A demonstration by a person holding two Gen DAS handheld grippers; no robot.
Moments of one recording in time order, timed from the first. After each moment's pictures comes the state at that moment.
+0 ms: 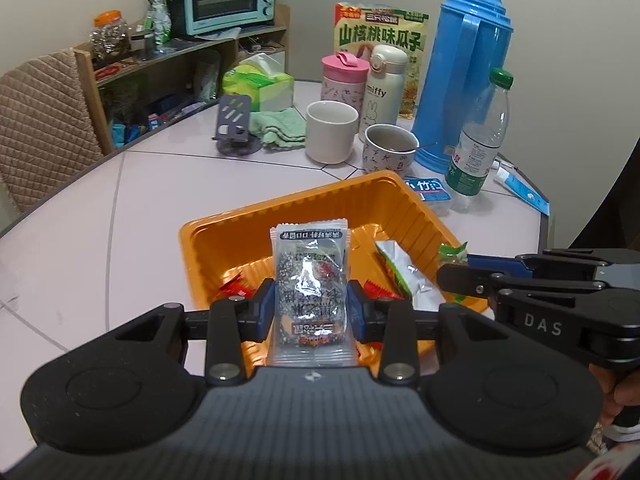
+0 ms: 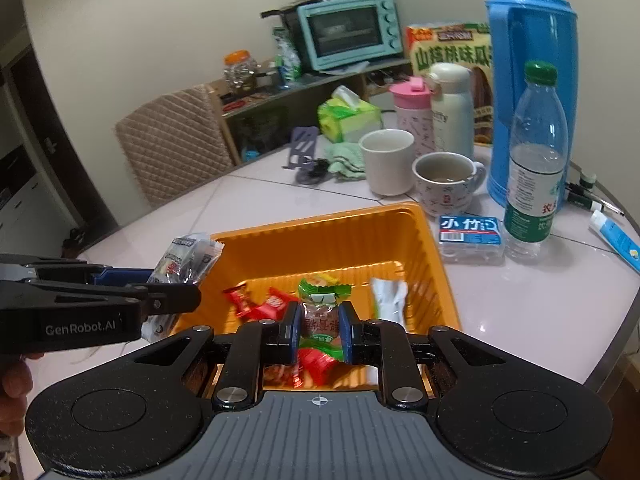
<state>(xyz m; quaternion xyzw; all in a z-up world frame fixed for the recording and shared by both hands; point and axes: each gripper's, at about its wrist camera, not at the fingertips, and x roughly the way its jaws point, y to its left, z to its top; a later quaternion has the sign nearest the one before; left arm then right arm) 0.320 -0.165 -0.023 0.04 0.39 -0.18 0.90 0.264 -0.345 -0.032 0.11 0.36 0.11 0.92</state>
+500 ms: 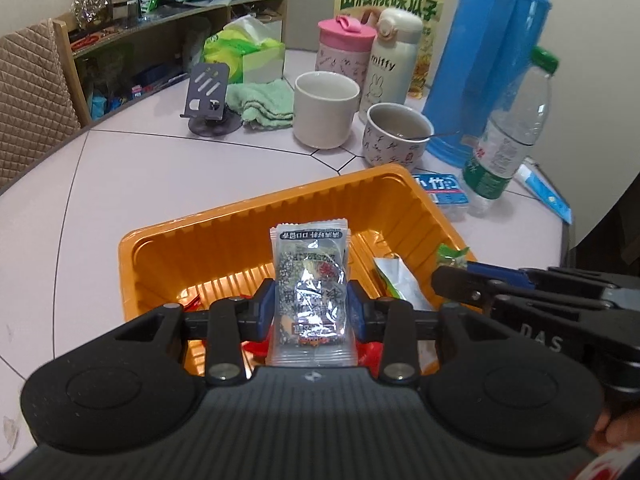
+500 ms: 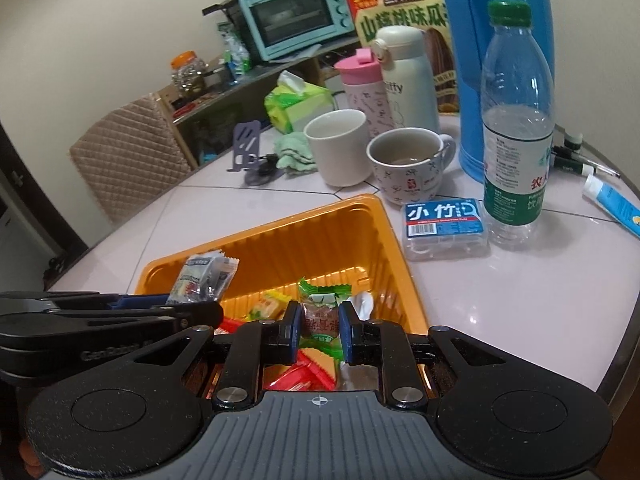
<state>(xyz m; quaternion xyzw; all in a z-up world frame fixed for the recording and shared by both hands) 0.391 -0.203 -0.065 0.03 0.44 -0.17 0.88 0.318 -0.371 -0.062 0.16 0.38 0.06 0.91</state>
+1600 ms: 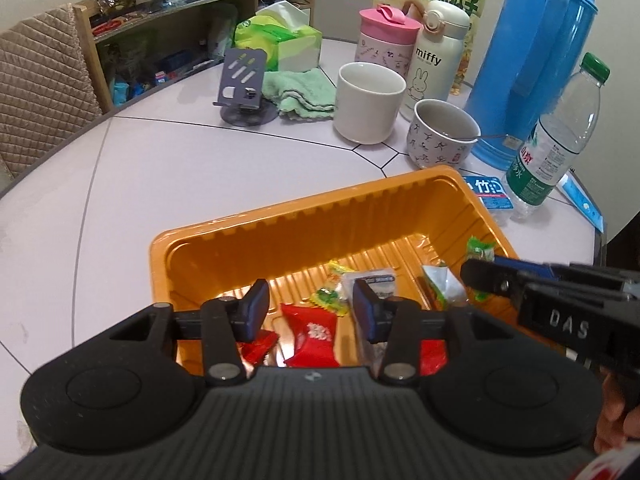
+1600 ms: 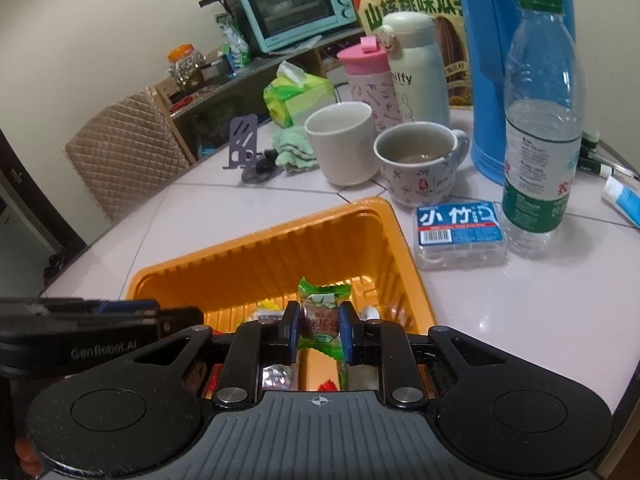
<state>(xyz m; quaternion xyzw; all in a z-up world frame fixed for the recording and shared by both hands) 0.412 -0.182 -0.071 0.03 0.45 -0.14 0.88 0.346 -0.366 -0.072 0.16 0.39 0.07 0.91</state>
